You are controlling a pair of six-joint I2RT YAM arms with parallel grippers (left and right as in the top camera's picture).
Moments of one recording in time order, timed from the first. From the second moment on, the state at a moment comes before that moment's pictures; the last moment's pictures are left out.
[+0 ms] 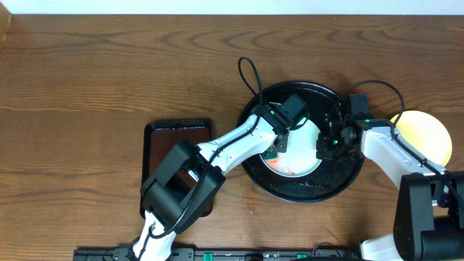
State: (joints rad) left arm -0.81 2.07 1.46 -0.78 -0.15 -0.67; right arm 0.09 1.67 0.86 -0.61 -0.21 0.22
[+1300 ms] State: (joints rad) left arm -0.91 2.08 1.47 -0.72 -0.12 -0.74; right arm 0.09 1.67 0.86 -0.62 -0.21 0.21
